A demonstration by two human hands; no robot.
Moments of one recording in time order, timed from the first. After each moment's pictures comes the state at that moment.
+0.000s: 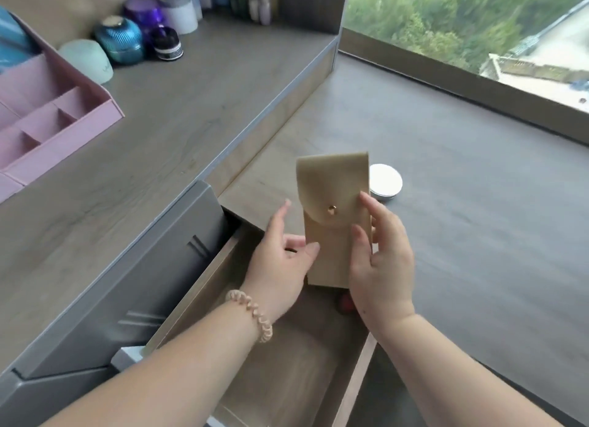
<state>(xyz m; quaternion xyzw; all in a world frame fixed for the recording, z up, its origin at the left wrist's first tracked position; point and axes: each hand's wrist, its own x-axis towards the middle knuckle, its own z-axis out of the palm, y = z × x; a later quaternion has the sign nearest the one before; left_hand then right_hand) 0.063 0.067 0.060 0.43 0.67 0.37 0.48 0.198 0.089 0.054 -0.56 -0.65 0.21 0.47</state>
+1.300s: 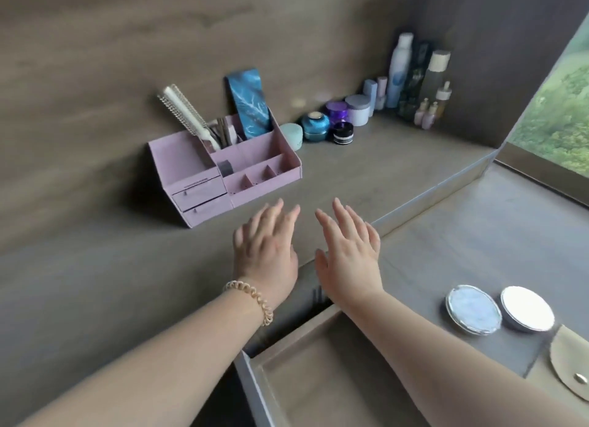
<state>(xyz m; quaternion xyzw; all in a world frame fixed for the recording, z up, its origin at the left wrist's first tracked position) -0.085 0.049 0.128 0.47 0.86 0.17 -0.09 0.021 0.130 0.111 -0.37 -0.89 0.14 0.22</state>
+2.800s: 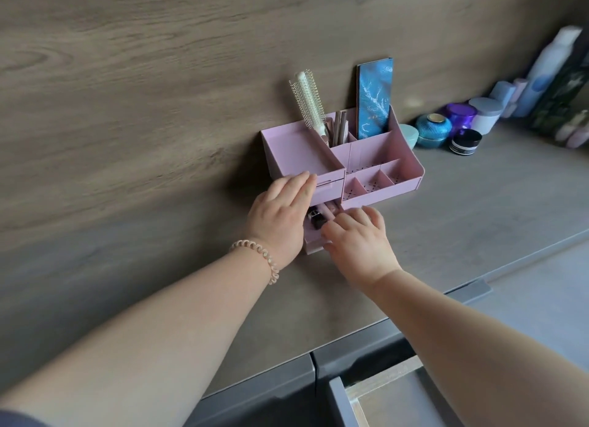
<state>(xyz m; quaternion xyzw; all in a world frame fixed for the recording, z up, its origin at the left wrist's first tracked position) -0.288 -0.013 0.127 0.53 0.81 0.13 -0.21 -0.172 0.096 0.082 -0.16 -0.96 -0.01 0.25</state>
